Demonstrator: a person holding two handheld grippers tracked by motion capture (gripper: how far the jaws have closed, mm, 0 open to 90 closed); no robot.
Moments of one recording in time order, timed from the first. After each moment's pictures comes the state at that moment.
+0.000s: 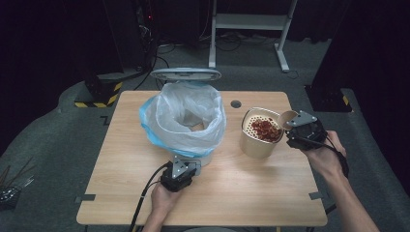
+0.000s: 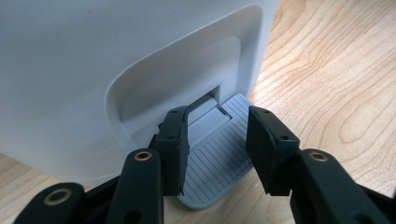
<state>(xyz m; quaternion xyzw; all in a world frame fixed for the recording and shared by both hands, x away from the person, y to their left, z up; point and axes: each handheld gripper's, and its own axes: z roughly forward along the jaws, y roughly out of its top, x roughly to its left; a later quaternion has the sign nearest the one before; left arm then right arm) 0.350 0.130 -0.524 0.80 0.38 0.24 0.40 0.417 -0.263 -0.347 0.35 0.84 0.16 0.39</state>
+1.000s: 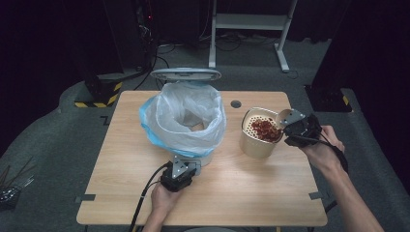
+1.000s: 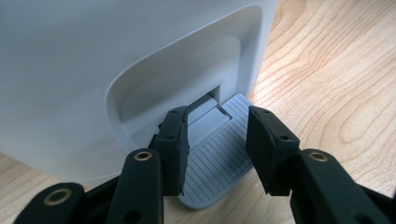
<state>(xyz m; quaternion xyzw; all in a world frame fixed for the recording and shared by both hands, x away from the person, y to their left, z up) 0.350 0.130 -0.524 0.80 0.38 0.24 0.40 0.424 -0.249 -0.343 0.31 0.85 0.10 0.41</state>
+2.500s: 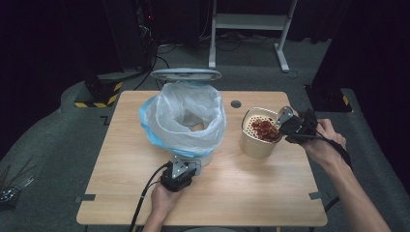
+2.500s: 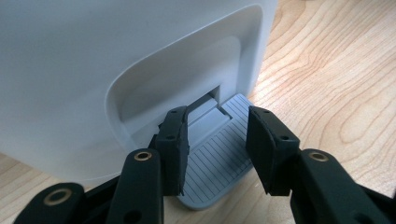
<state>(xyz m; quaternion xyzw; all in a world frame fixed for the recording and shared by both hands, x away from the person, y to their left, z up) 0.350 0.130 -0.524 0.80 0.38 0.24 0.40 0.429 -0.235 -0.336 0.26 0.86 0.02 0.44</state>
